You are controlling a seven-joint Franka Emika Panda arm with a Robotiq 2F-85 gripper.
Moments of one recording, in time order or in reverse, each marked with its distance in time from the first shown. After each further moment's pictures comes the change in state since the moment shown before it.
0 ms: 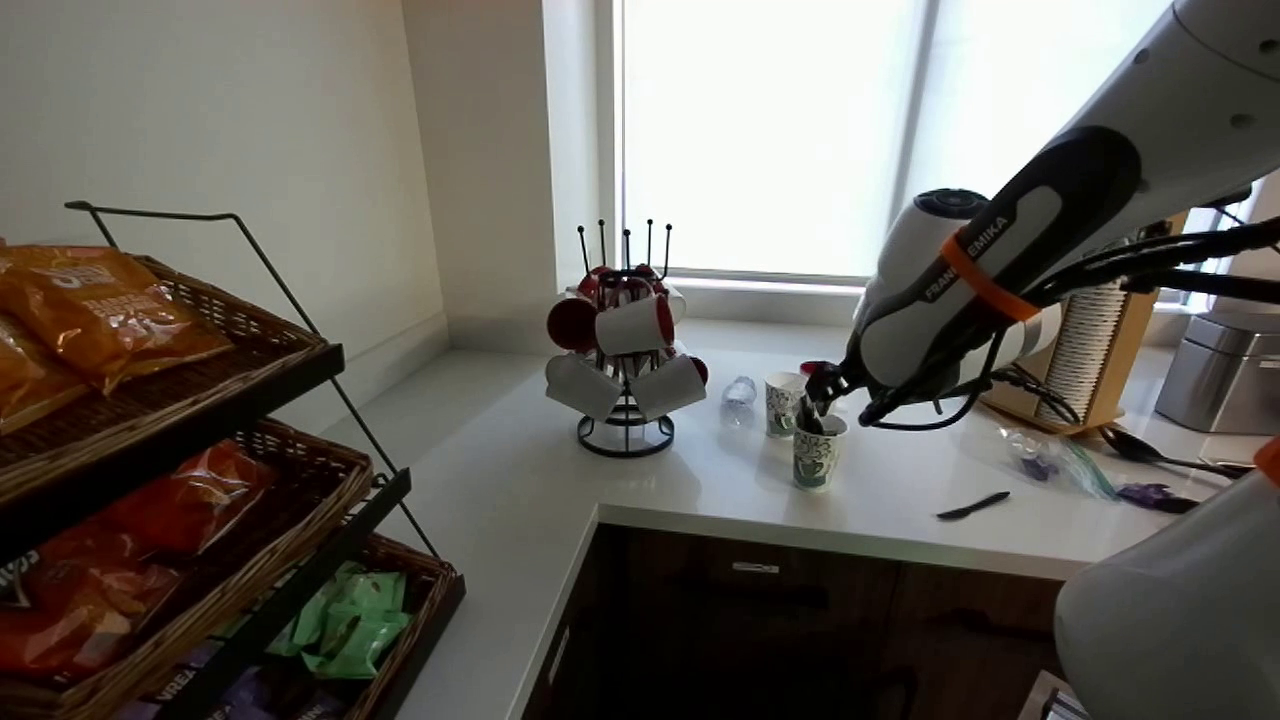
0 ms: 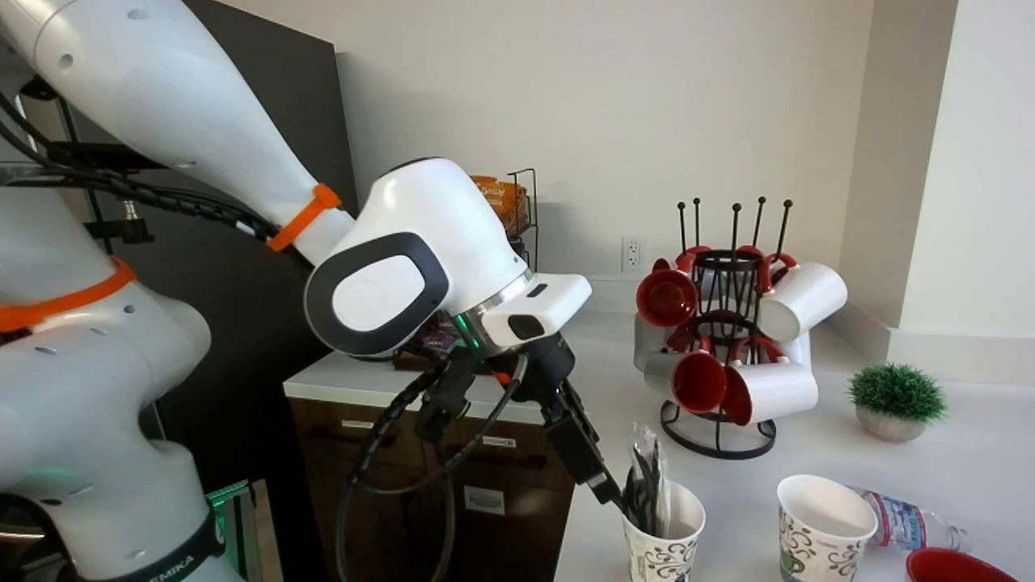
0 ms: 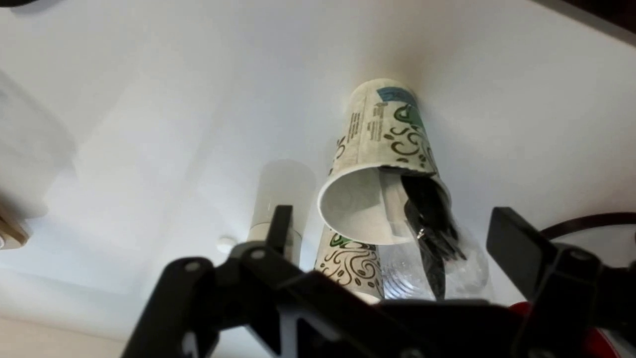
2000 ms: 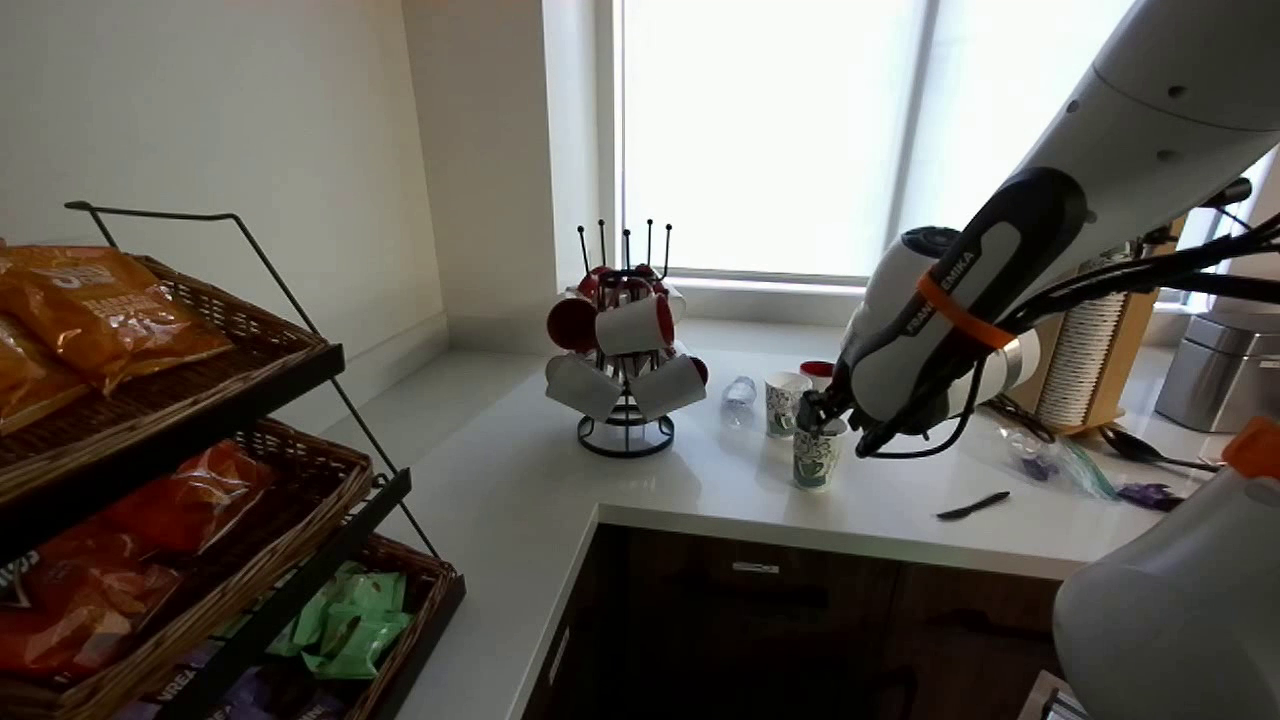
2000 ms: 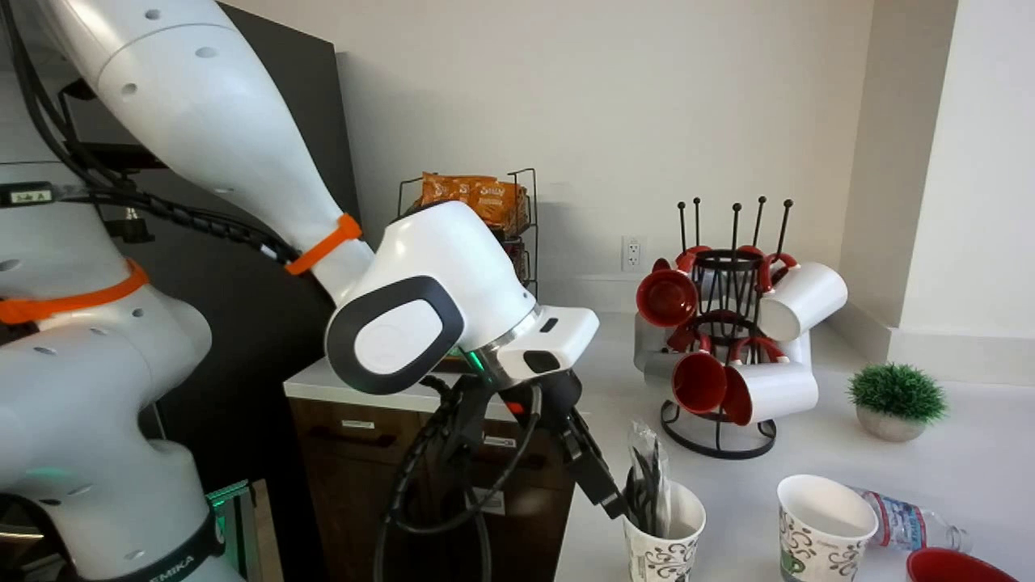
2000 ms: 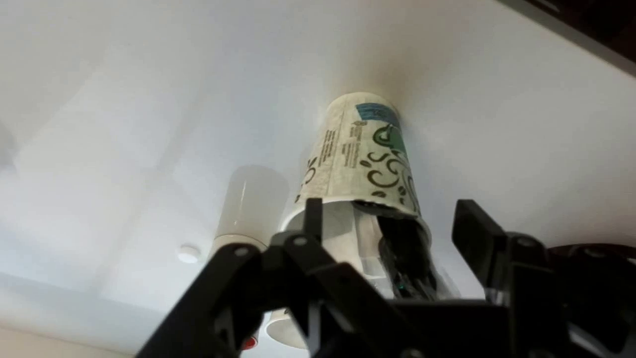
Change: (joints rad) arm -0.012 0.128 0.017 0.002 -0.022 0.143 -0.031
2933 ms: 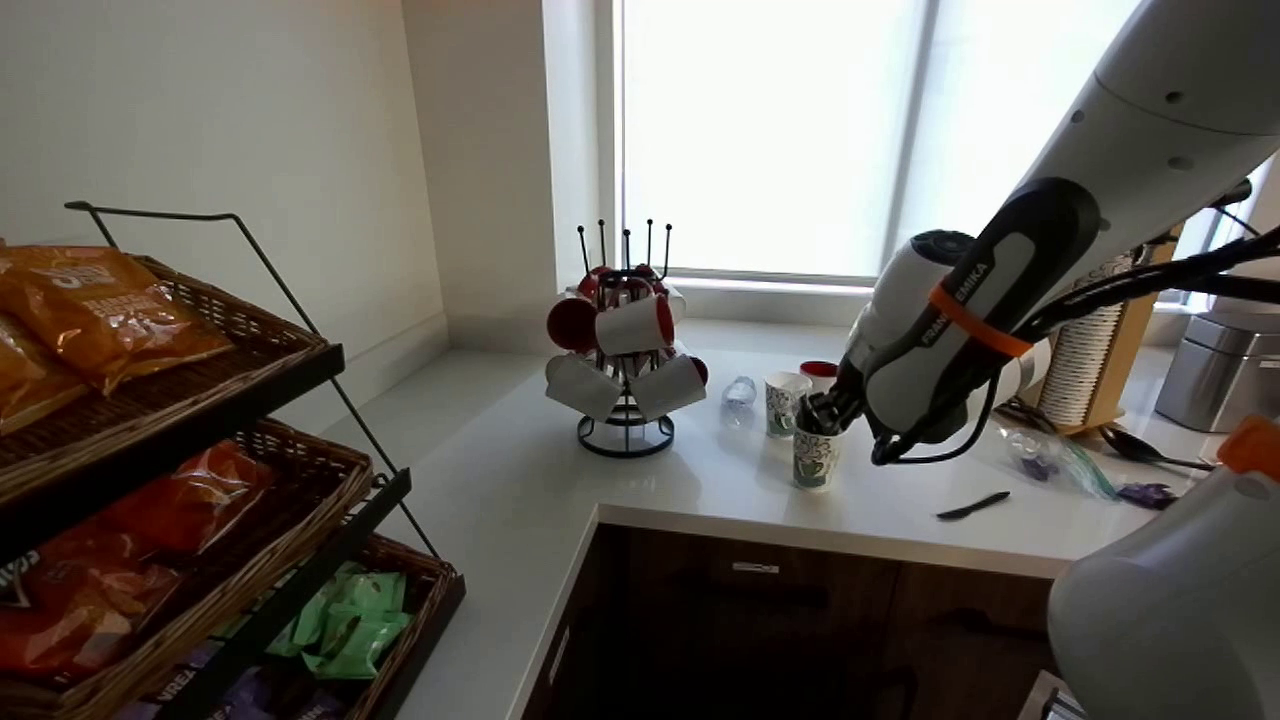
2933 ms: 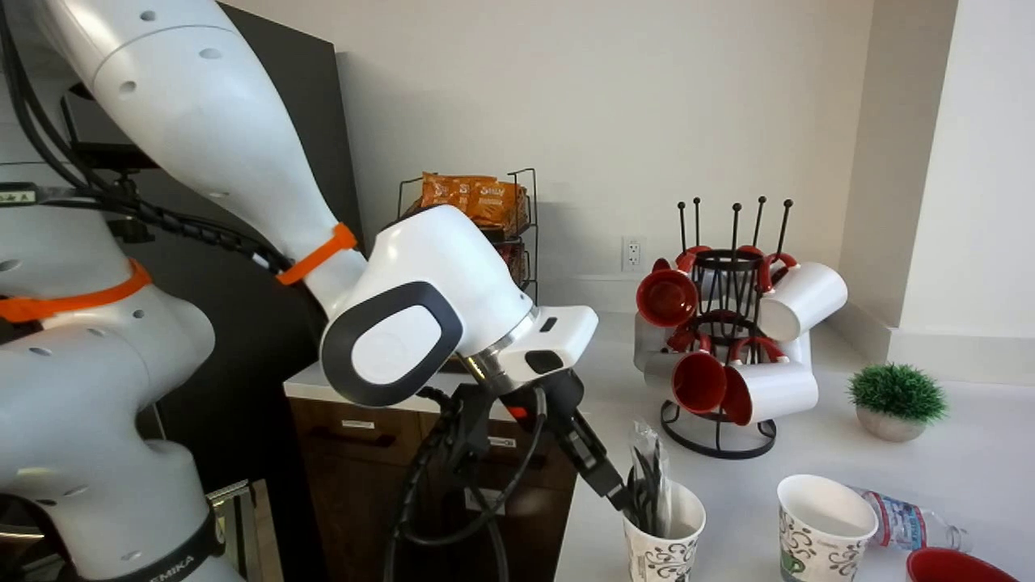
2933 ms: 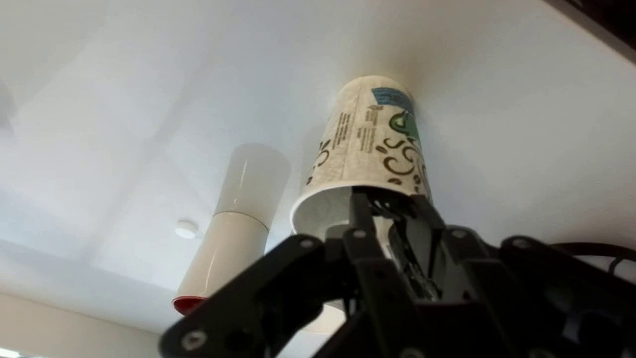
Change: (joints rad) arm -0.049 0.016 0.008 0.001 -0.097 0.068 0.000
